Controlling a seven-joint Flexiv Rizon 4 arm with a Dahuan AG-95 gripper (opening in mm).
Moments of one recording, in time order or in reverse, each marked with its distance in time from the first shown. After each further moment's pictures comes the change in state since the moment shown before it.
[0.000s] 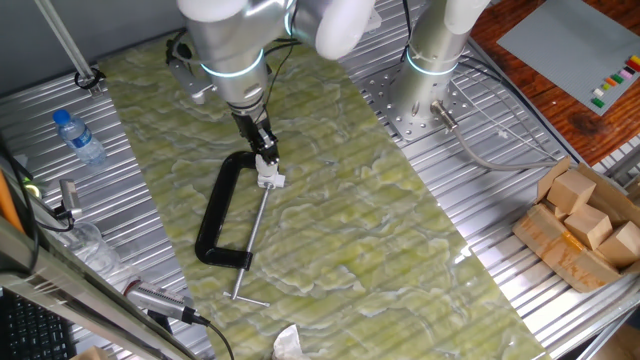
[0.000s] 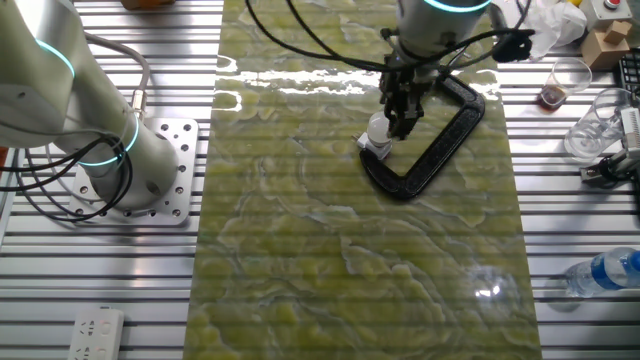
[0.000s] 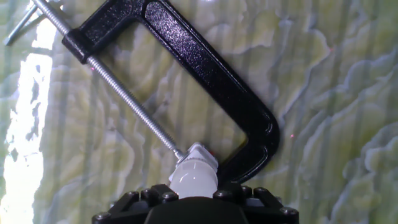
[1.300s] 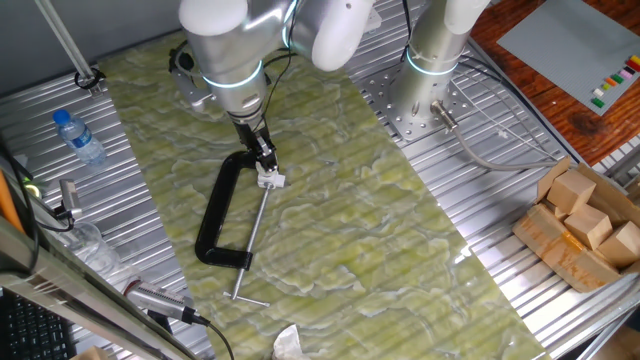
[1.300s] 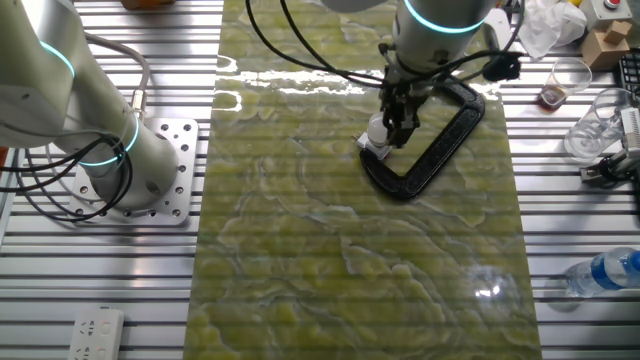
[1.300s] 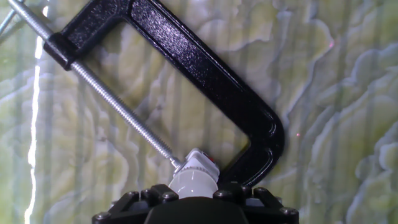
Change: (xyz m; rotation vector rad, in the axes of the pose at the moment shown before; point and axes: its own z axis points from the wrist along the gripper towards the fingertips) arm -0.003 -0.001 0.029 -0.011 0.000 0.066
